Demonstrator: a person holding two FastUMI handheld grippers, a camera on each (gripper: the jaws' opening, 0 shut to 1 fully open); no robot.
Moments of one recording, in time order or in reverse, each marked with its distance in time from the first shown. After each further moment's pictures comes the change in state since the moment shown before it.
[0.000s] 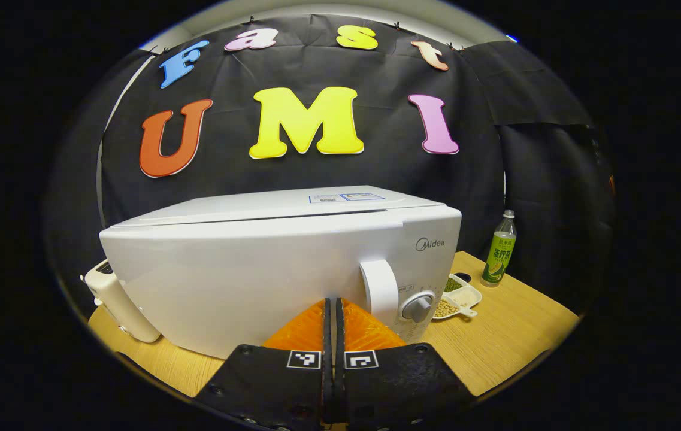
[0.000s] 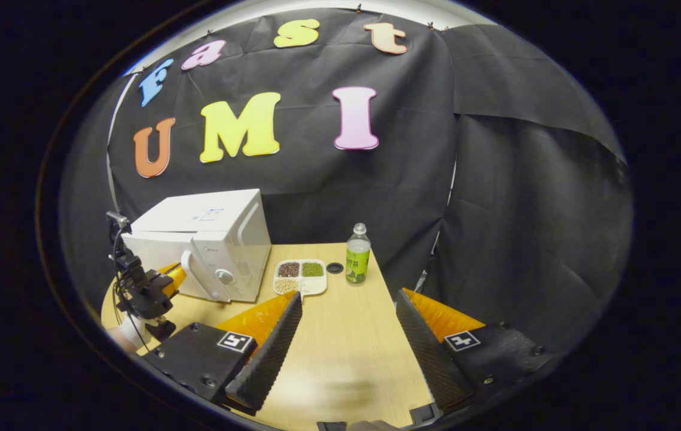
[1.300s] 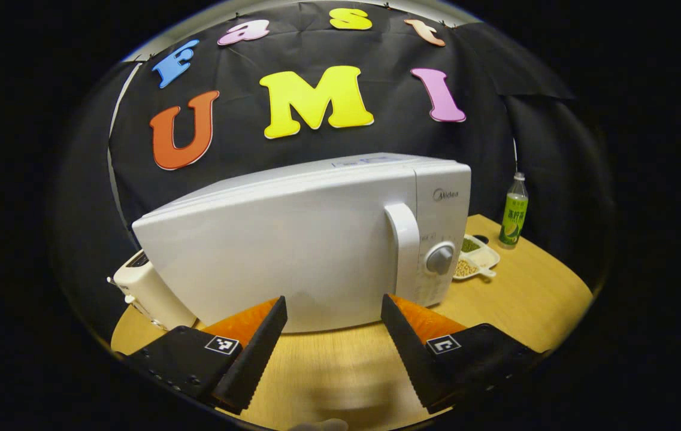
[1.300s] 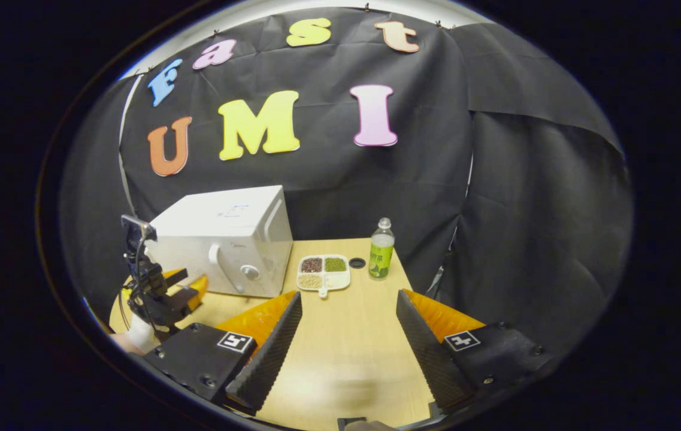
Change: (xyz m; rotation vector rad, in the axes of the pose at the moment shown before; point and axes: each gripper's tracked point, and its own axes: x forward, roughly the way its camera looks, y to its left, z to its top) left arm -0.055 0.035 -0.048 0.097 0.168 0.107; right arm -0.019 0.048 -0.014 -0.006 0.020 0.085
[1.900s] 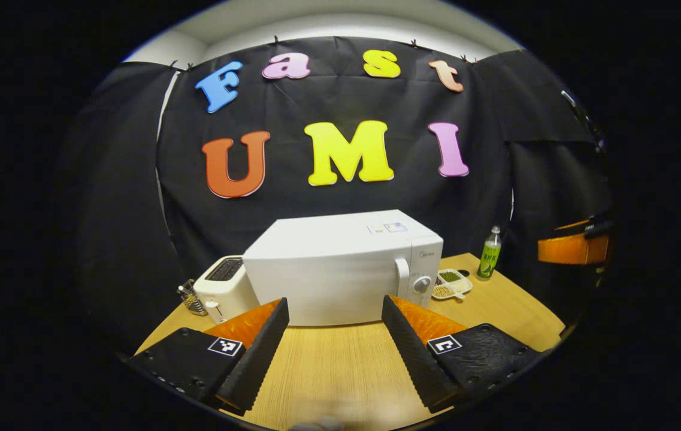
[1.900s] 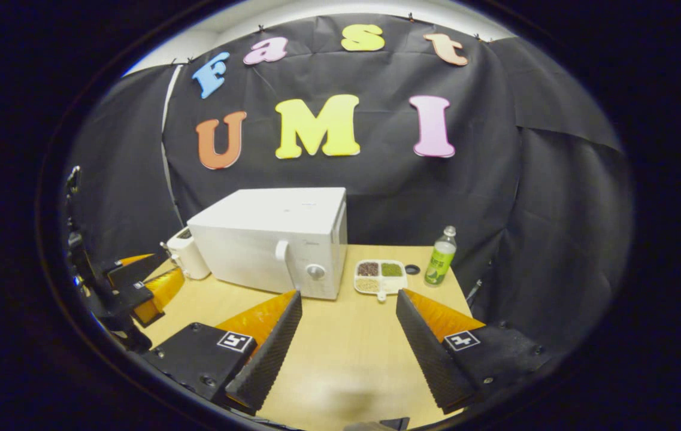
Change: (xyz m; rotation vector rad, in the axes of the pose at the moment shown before) left arm -0.195 0.068 0.095 -0.122 -0.177 0.056; right arm -0.014 0.116 0.010 -0.072 -0.102 0.176
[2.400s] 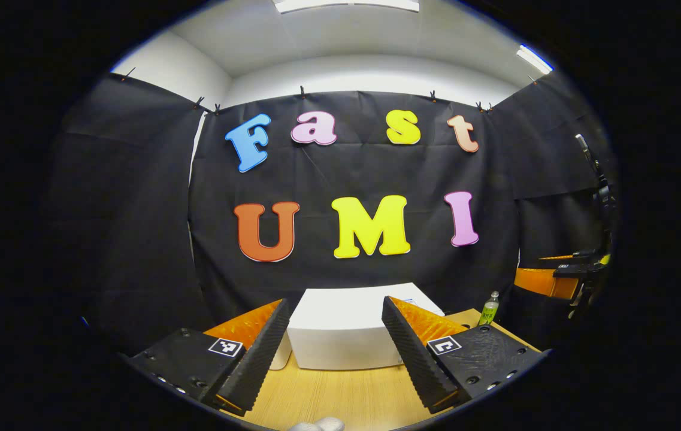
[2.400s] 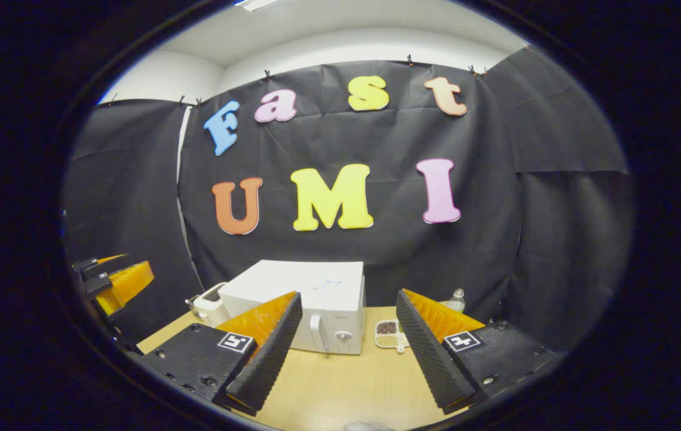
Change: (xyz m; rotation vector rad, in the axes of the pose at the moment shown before) left arm -0.071 0.039 0.138 -0.027 -0.249 0.054; right arm -0.053 0.032 0.113 0.030 -0.285 0.011
